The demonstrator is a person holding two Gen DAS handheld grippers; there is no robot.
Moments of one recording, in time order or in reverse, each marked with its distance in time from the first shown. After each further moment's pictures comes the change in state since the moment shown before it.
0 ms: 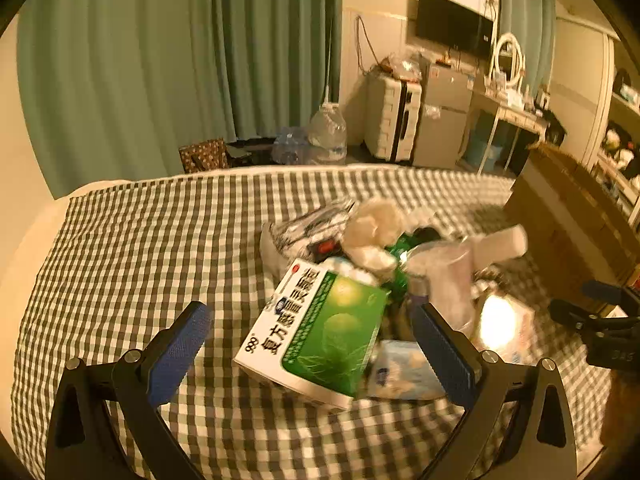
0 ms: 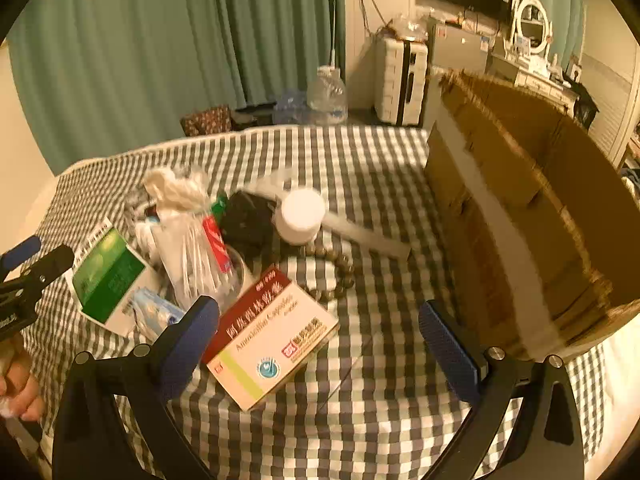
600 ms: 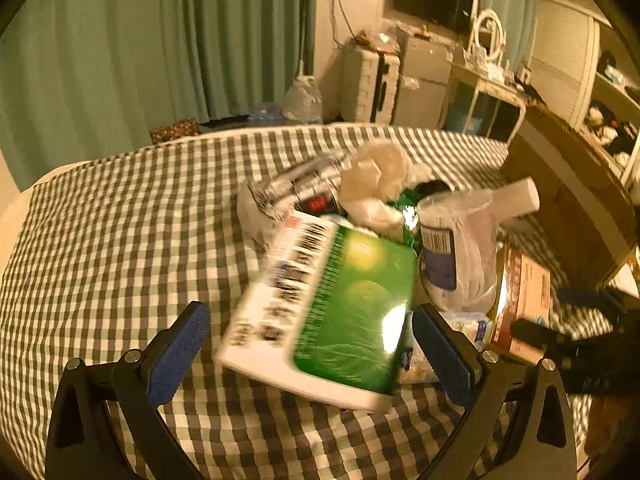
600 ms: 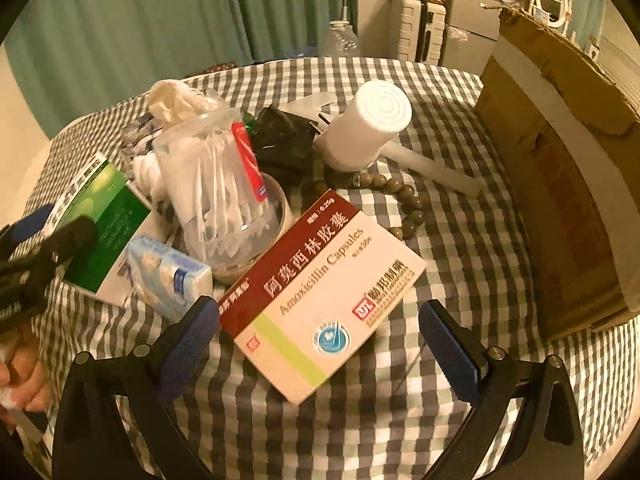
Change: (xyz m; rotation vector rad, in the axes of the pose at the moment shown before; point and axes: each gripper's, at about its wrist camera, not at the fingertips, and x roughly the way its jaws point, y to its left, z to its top) left arm 0.052 0.005 -0.022 0.061 0.082 -0.098; right arm 0.057 0.044 -0.027 0.004 0.136 0.007
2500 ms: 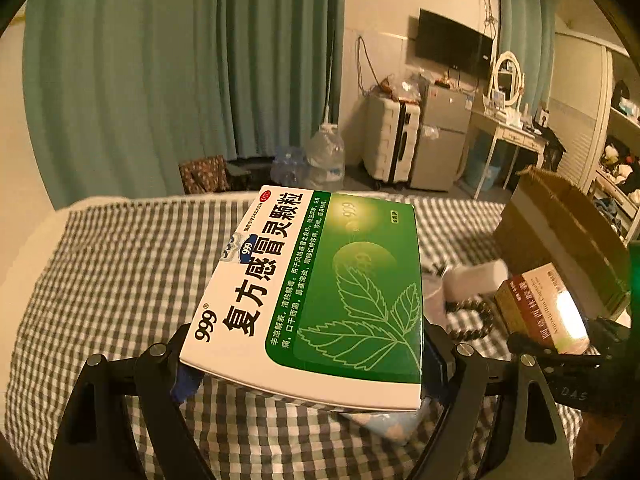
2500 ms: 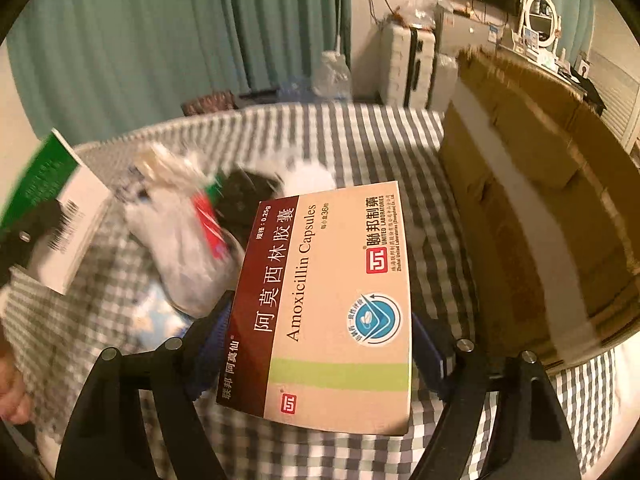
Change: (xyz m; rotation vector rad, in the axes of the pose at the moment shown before) left arm -0.082 -0.026 0.037 -0.081 -0.177 0.098; right arm -0.043 -0.027 0.021 -0.009 -0.121 0.008
